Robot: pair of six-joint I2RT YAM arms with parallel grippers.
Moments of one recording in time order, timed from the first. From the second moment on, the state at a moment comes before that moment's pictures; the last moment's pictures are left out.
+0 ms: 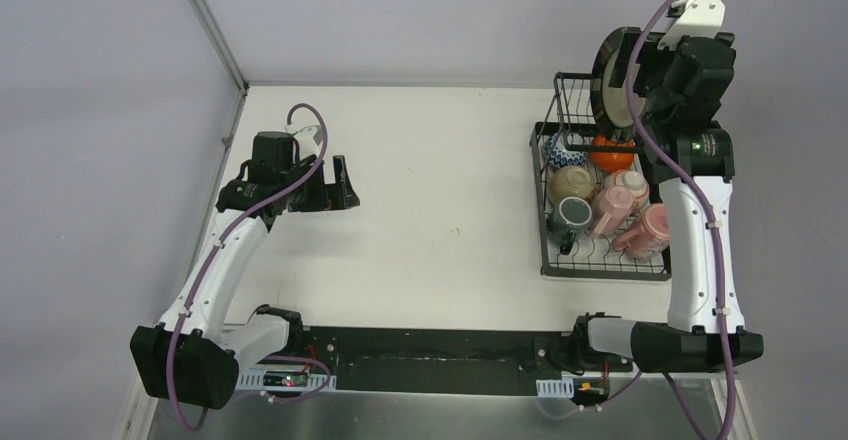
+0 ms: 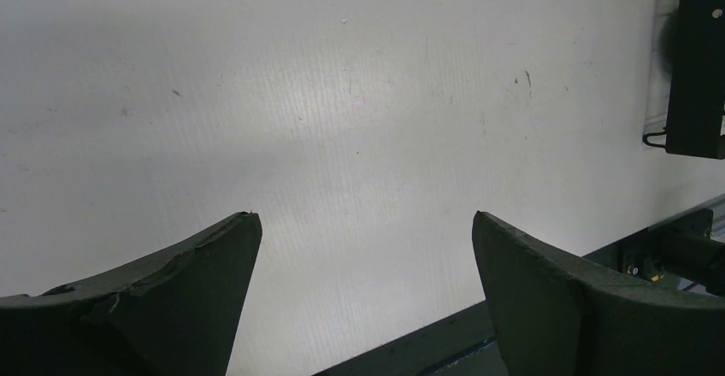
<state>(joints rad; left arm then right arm) -0.16 1.06 0.99 -0.67 0.32 -0.16 0.04 1.27 1.65 -0.48 0.28 -0.12</state>
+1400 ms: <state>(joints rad) -0.18 0.86 0.94 -0.52 0.47 -0.19 0.55 1.07 0.99 -0.43 -0.14 0.25</state>
